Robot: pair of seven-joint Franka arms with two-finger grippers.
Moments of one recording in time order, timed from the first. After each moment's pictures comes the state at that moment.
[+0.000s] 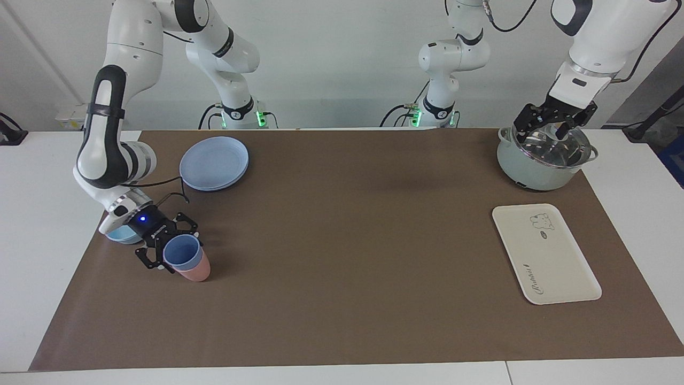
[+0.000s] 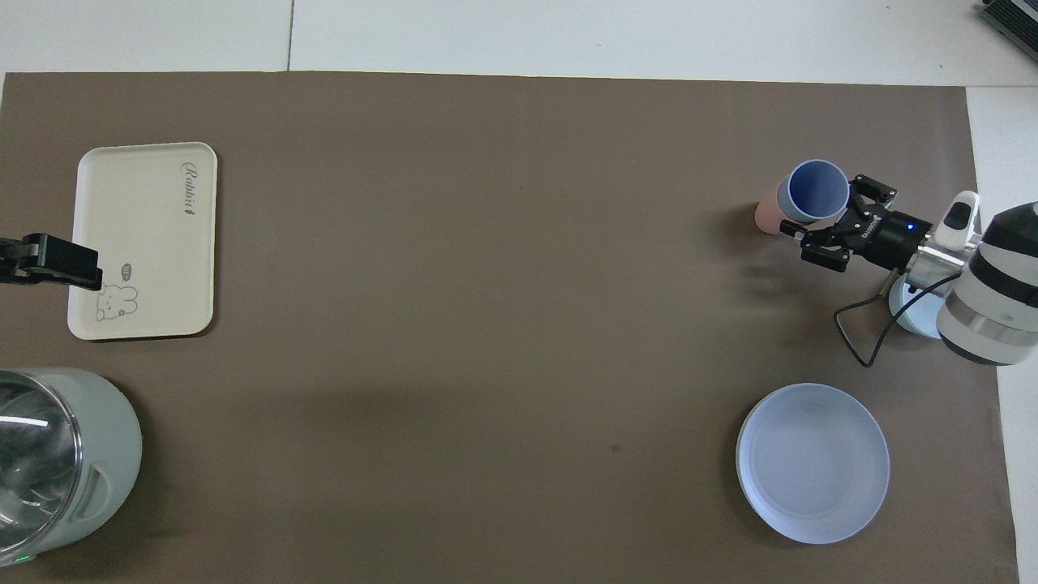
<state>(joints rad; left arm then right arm) 0.05 -0.04 -0.08 -1.60 0.05 1.53 -0.02 -0.21 0.40 -0.03 -1.97 1.49 2.22 -2.10</state>
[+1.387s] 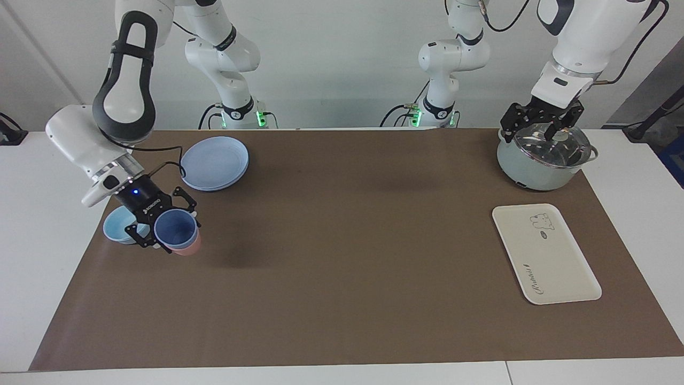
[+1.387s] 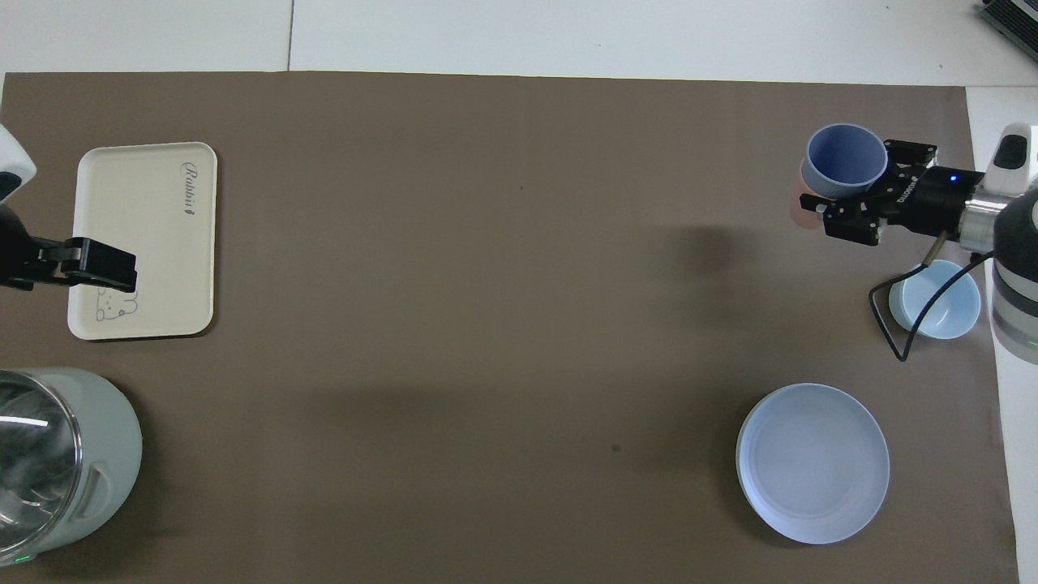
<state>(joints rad) 0.03 -0.04 -0.13 -1.60 0.05 1.53 -0.02 -0.11 0.16 -0.03 -1.93 0.94 2.30 -1.49</state>
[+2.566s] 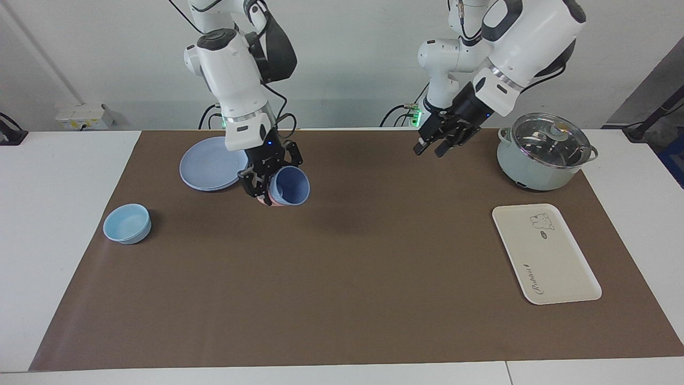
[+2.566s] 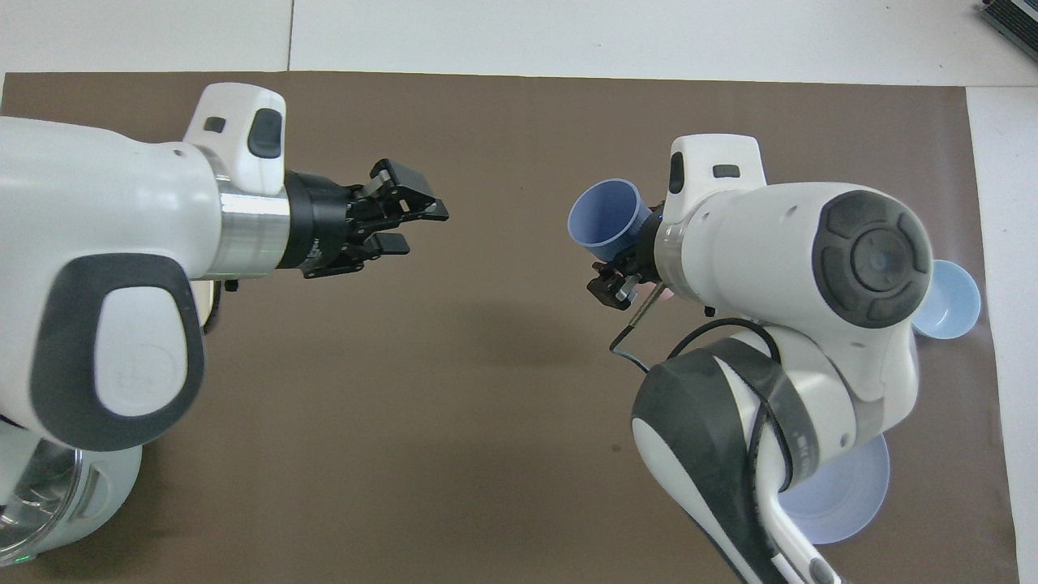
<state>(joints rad) -0.29 0.03 -0.15 -1.75 -0.57 2.15 -0.66 0.45 0.06 -0.01 -1.81 0.05 2.19 -0.42</state>
